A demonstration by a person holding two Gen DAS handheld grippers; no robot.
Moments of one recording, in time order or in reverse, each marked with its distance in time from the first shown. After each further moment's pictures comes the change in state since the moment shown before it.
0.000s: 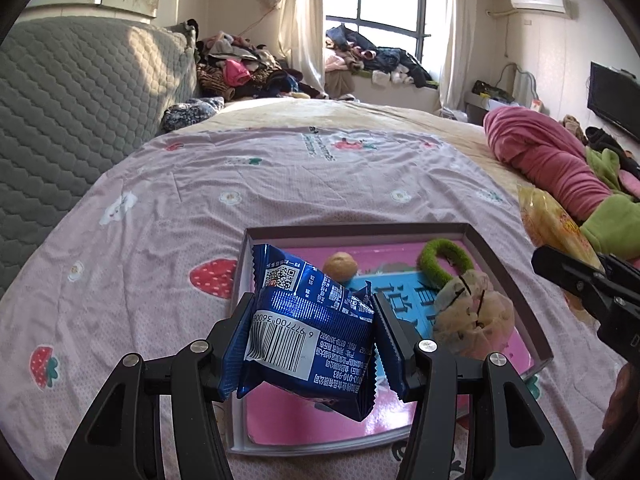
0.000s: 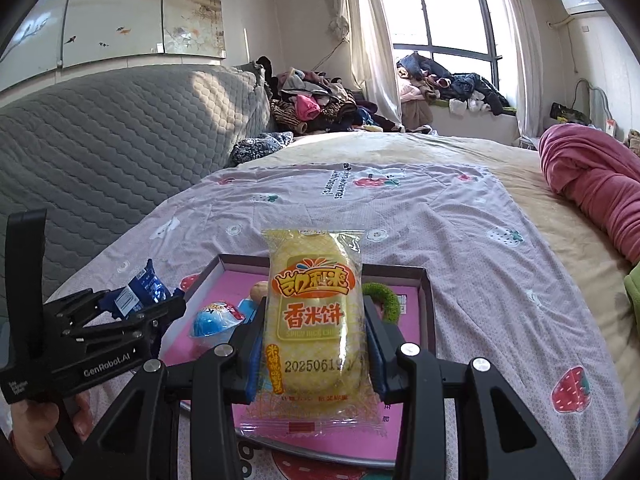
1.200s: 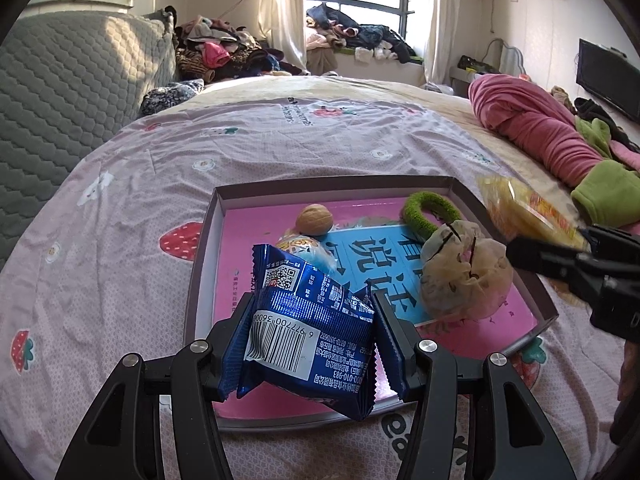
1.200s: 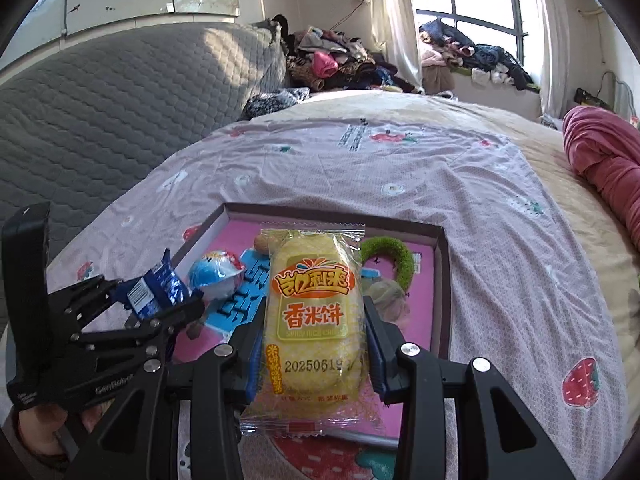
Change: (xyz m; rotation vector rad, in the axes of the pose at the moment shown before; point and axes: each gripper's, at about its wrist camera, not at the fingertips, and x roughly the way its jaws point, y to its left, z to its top) left arm 0.016 -0.016 -0.027 0.048 0.074 -0.035; right arm 0.026 -0.005 -0.015 -0.049 0.188 0.060
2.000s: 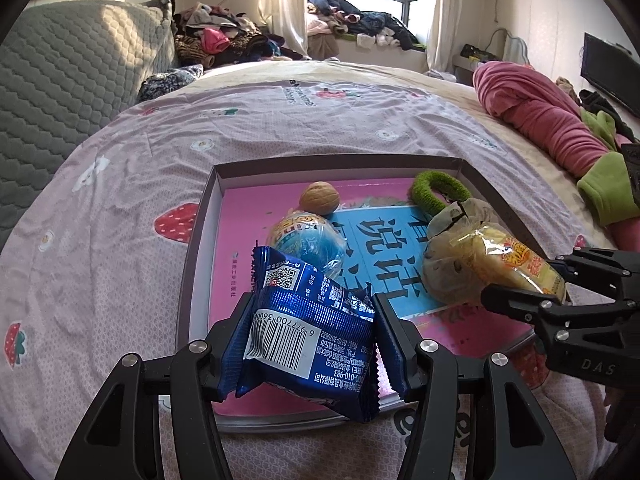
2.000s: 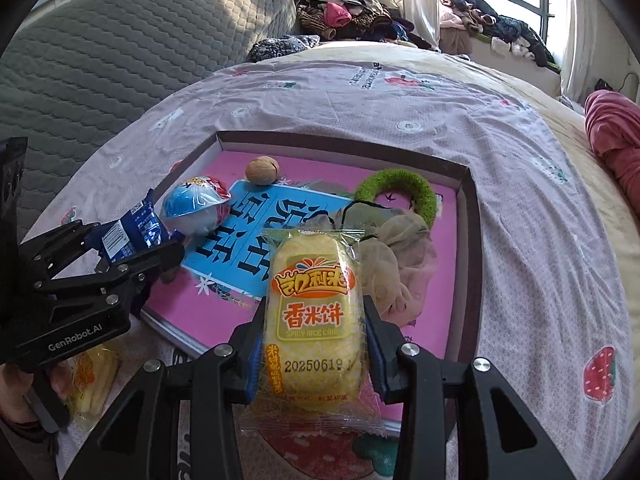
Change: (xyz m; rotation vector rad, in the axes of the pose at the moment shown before) left arm 0.017 0.005 -0.006 -0.002 0.058 0.003; right arm 0.047 -0.002 -0.024 -0.052 0.172 -0.003
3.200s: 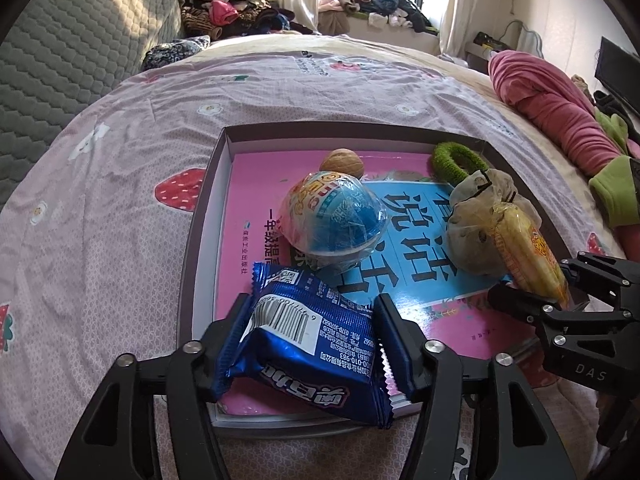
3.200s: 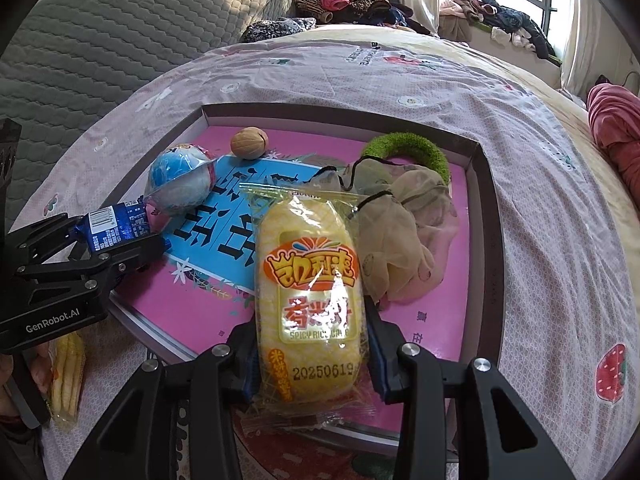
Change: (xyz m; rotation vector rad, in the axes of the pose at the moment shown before) left arm 0.020 0.014 -0.005 -0.042 0.093 0.001; right arm 0.025 -0.002 -0.003 -0.005 0.047 -0.023
